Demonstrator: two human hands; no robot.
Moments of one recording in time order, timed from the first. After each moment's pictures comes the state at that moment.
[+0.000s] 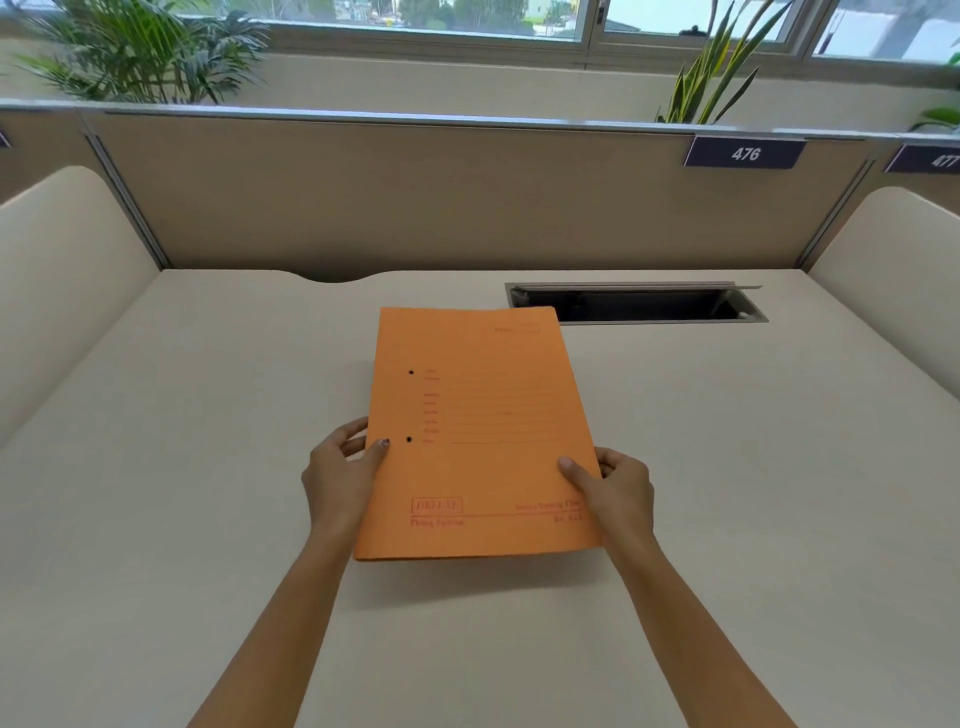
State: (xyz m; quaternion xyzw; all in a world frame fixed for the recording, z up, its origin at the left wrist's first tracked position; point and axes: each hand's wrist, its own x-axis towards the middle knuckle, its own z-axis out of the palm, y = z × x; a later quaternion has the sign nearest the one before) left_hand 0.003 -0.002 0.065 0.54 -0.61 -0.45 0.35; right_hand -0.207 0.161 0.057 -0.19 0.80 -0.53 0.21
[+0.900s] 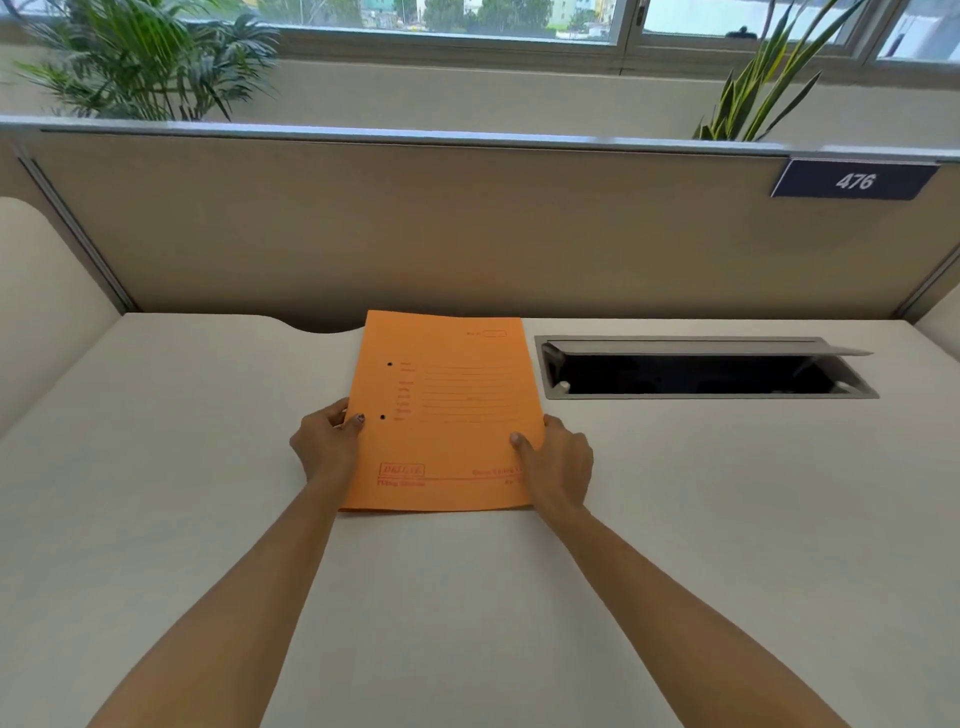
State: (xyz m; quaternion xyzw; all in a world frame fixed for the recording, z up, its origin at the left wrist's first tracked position) left_hand -0.106 -0.211 0.029 0.62 -0.59 -0.39 0.34; right_hand -0.287 -0.078 0.010 -0.29 0.89 -0.33 0.08
